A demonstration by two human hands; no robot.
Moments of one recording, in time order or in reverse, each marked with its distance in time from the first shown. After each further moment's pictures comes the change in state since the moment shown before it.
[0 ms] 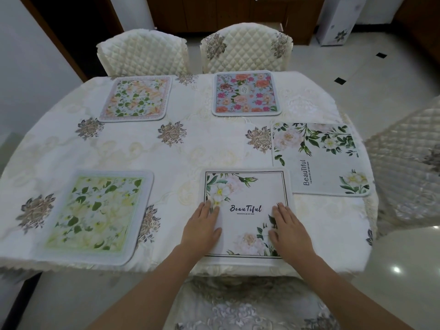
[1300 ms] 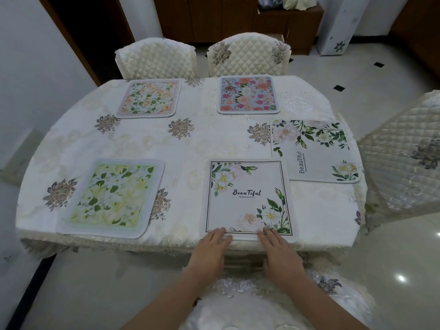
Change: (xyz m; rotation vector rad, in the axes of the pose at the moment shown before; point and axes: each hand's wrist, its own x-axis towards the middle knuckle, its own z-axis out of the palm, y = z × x) left_hand -0.123 0.030 0.033 0.035 -0.027 0.167; right_hand -0.114 -0.039 0.019 -0.031 -0.165 -0.098
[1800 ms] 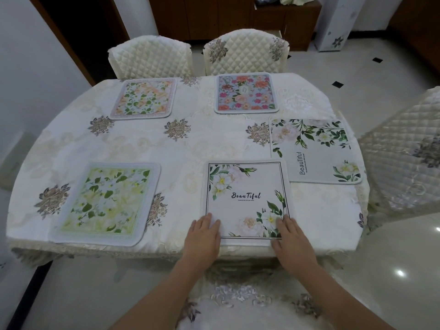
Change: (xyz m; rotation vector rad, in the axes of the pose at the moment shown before) left_hand 0.039 -0.021 -0.016 0.030 0.062 -0.194; right_hand 0.031 0.032 -0.018 0.121 0.099 0.176
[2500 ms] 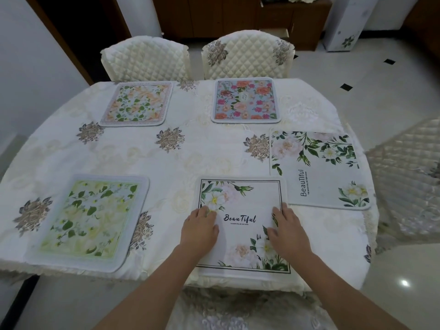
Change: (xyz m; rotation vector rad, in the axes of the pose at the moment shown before) left_hand 0.098 0.011 -0.038 -0.016 -0.028 -0.070; right_hand 0.107 0.010 -0.037 0.088 0.014 0.016
